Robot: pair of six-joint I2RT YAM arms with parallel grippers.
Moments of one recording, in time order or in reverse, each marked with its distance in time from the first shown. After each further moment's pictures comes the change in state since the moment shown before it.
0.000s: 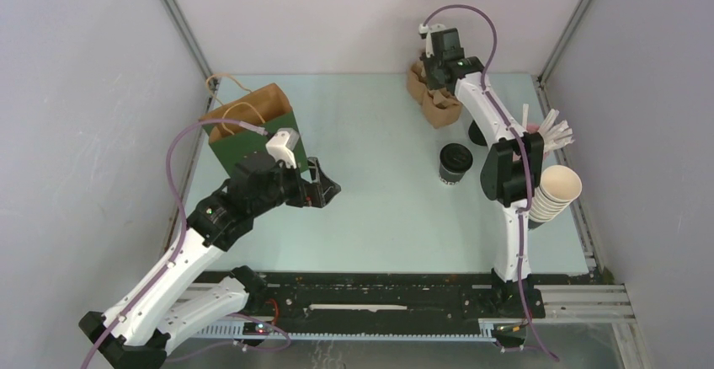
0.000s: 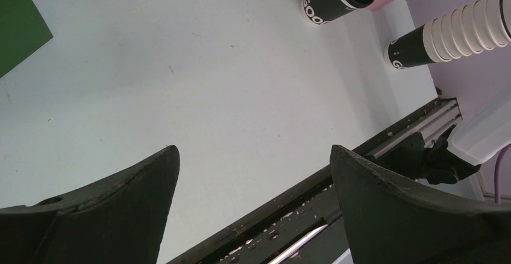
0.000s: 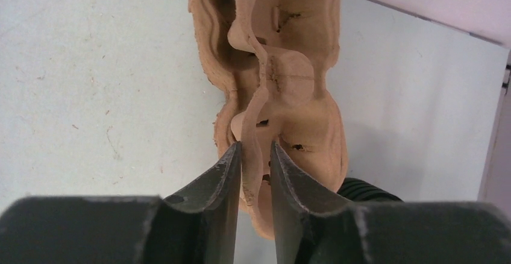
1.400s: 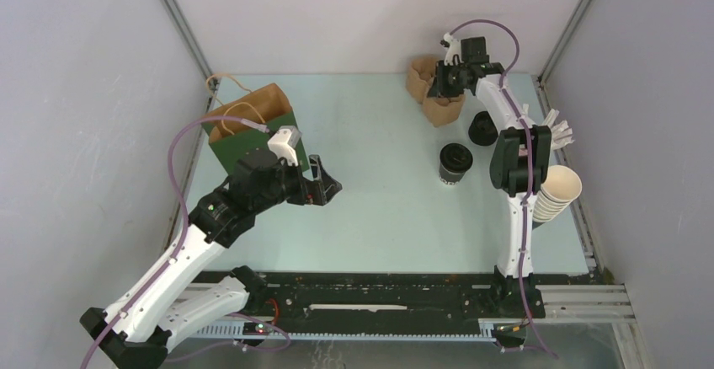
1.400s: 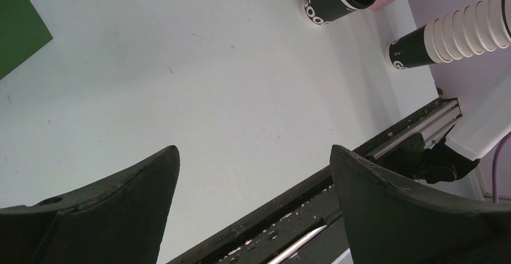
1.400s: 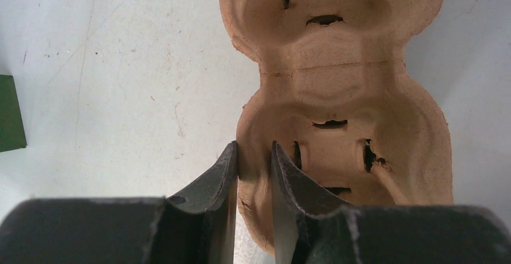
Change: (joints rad) left arm 0.000 0.027 0.022 -0.005 0.000 0.001; right arm -0.175 0.109 -0.015 0.022 -0.566 0.148
